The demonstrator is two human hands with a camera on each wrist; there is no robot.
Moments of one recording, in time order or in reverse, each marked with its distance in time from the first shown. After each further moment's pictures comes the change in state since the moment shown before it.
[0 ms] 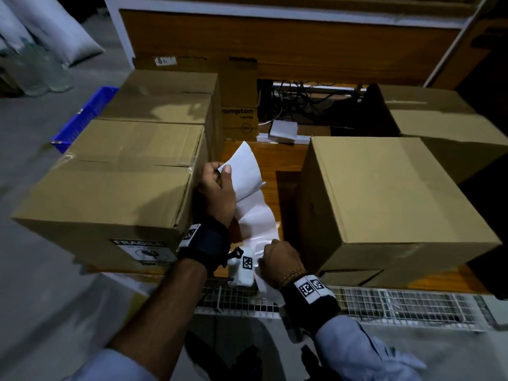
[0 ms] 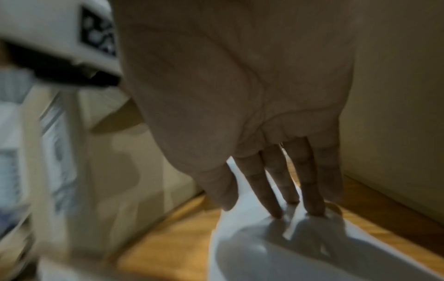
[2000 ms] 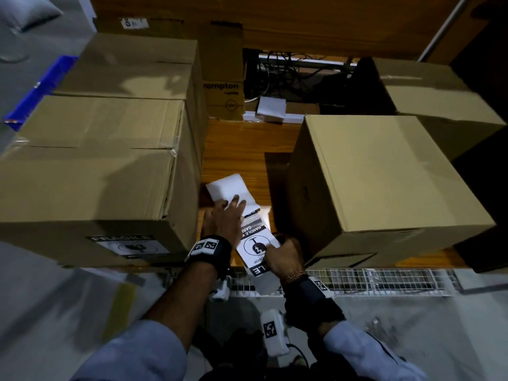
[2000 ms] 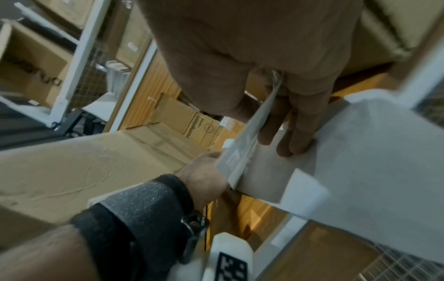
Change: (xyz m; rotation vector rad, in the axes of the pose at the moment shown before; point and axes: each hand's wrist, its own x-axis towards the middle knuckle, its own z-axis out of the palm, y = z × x) left_hand -0.054 -0.114 0.031 1.048 -0.805 0.261; right_hand -0.014 0.003 0.021 1.131 0.138 0.744
